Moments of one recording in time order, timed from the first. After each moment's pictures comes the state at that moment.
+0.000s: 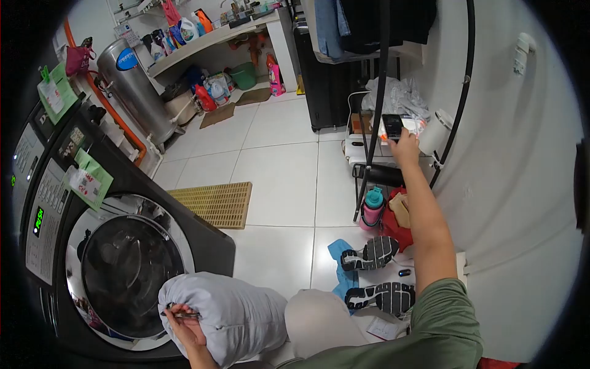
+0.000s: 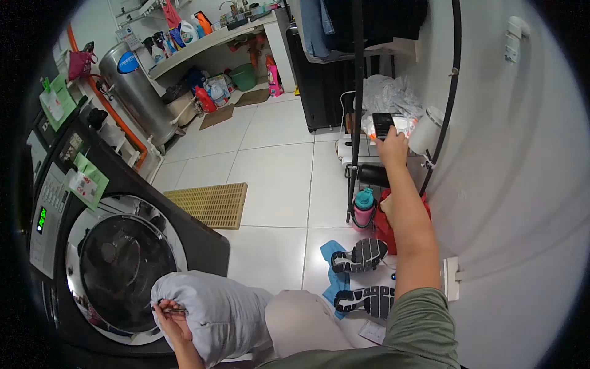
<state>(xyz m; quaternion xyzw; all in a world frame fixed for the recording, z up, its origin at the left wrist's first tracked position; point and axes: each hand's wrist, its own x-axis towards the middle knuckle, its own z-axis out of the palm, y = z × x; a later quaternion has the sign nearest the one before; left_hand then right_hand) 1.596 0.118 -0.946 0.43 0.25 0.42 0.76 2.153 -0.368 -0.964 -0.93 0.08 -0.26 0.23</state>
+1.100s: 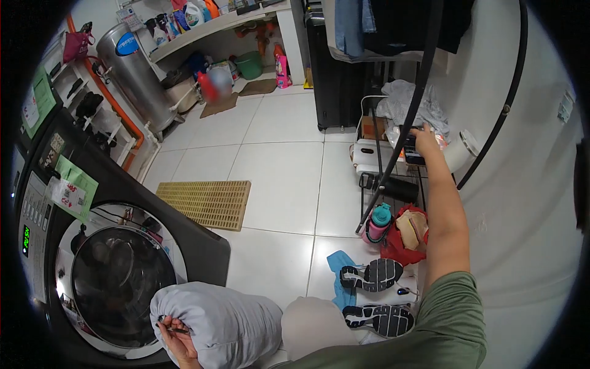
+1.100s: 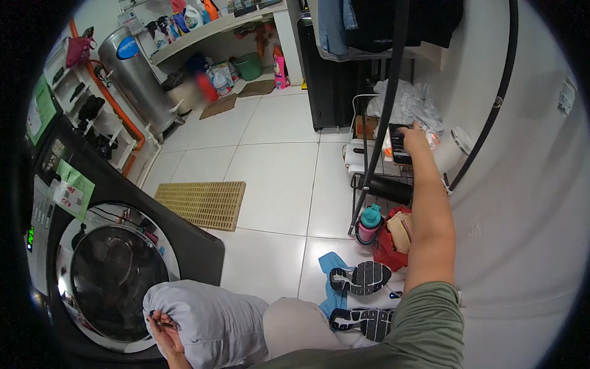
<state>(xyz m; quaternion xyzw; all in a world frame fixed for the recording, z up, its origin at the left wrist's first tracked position) 1.605 0.133 -0.955 0.42 0.31 0.42 0.74 2.273 -0.406 -0.953 -0.99 -0.03 -0.08 0.07</state>
